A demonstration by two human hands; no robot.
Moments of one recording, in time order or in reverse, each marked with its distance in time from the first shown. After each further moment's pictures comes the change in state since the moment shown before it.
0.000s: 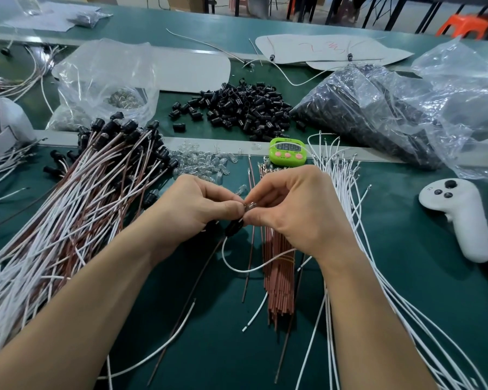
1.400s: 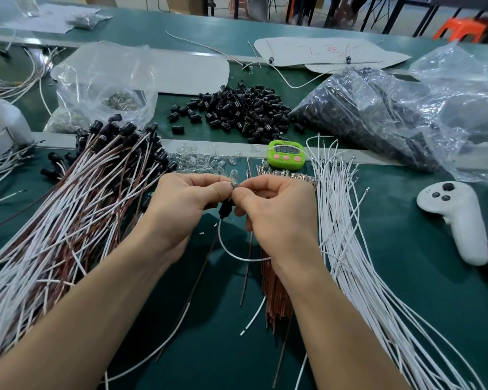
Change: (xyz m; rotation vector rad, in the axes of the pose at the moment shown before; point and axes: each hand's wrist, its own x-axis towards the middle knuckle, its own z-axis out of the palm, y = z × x) left_hand 0.005 0.001 0.011 -0.341 0.273 0.028; right_hand 0.000 -0.010 0.046 0.324 0.346 0.303
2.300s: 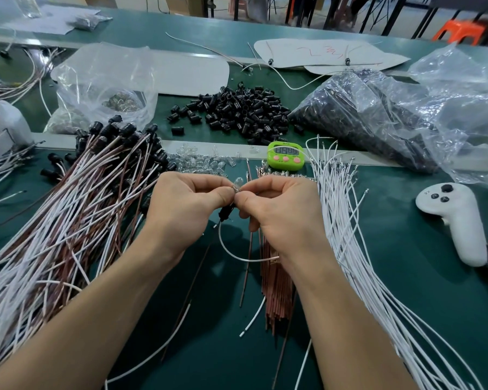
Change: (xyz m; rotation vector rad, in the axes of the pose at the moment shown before) left_hand -0.001 -0.004 -0.002 0.239 0.024 0.245; right_hand 0.005 -0.004 -0.011 0.062 -0.096 0.032
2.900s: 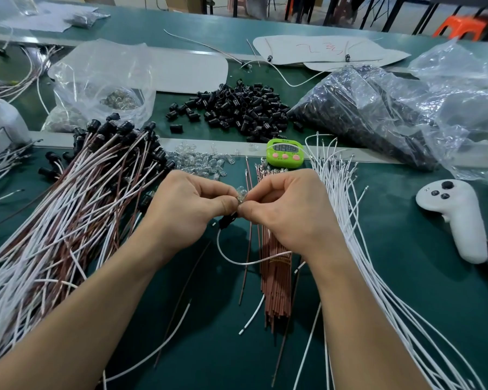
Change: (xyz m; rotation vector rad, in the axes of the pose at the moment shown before) left_hand 0.000 0.004 -0.005 0.206 -0.177 0.052; right_hand 0.005 -0.005 -0.023 -0.353 -0.126 -0.164
